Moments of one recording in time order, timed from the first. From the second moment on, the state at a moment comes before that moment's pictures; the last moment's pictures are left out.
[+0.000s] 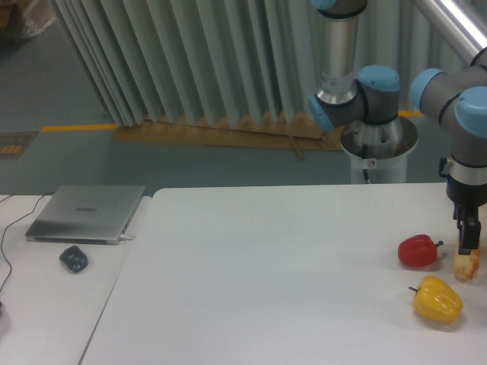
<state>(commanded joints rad) 2.60 -1.80 -1.67 -1.23 1.55 2.07</state>
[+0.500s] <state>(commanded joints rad) 2.58 -1.78 -1.75 -1.24 1.56 2.06</state>
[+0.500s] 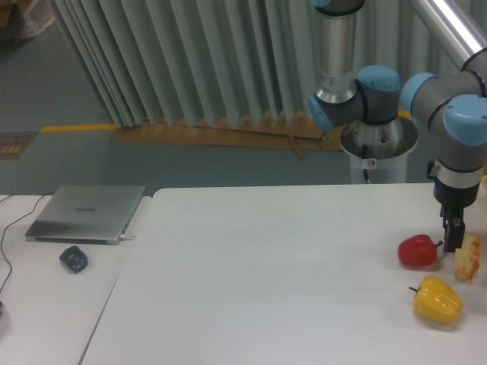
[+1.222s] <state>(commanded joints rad) 2.52 -1.80 -1.77 -1.23 1.56 2.06</state>
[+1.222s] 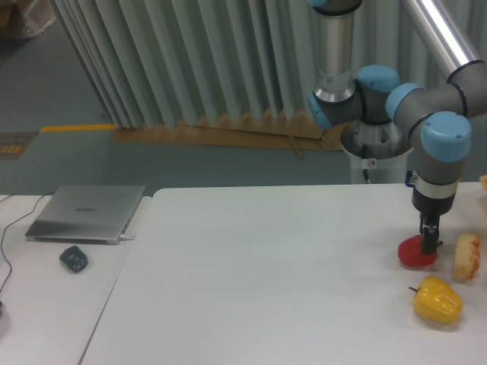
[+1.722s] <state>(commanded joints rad) 2.53 -1.82 -1.76 -1.23 1.59 2.06</state>
